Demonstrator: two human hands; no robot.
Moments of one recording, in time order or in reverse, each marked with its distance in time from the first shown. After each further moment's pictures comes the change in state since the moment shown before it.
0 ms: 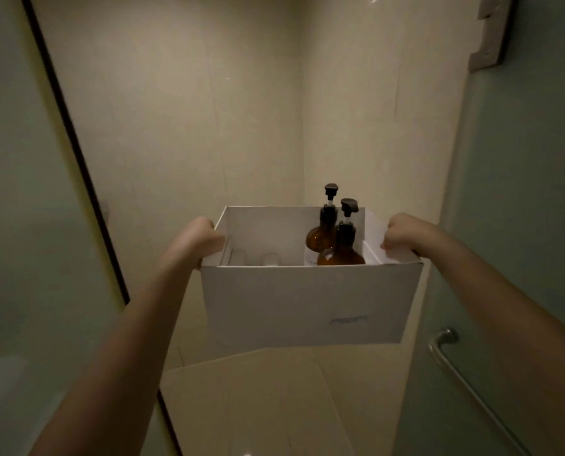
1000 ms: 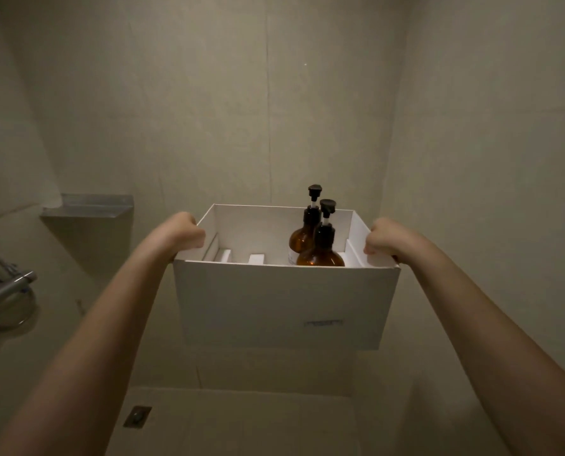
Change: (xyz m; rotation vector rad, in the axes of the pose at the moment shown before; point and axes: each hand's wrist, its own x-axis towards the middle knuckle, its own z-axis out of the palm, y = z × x) left_hand 0.358 -0.066 0.034 0.167 0.150 -0.252; right_hand 0.398 -0.146 0.088 -0.051 -0.193 -0.246
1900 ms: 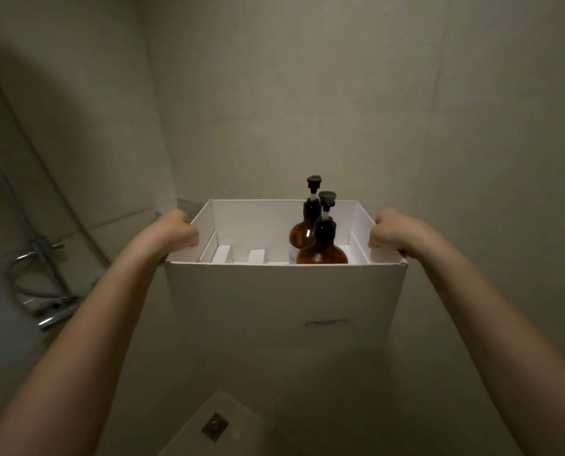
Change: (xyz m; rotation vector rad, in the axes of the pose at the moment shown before) left_hand 0.260 -0.097 -0.055 0.031 0.292 -0.399; right_hand 0.356 -0.237 0.083 -0.034 -0.242 -0.437
